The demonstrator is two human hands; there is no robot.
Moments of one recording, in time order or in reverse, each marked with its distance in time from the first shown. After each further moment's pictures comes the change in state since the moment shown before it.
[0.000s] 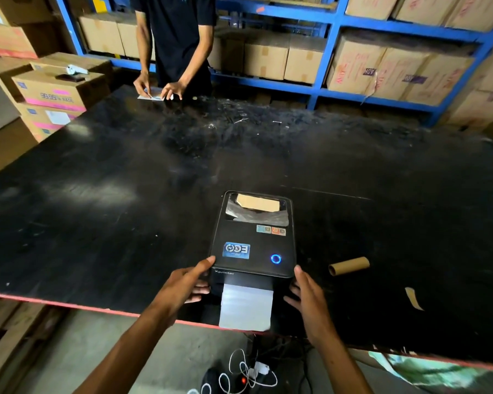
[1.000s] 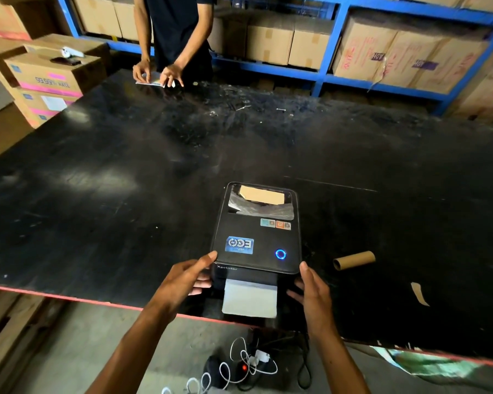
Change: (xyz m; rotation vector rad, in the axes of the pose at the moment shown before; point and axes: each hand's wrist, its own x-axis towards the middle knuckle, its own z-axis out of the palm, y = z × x) left_hand 0.002 -0.001 -0.001 -0.006 -0.029 0.067; right_hand 0.003 0.008 0.002 0.018 0.088 -0.063
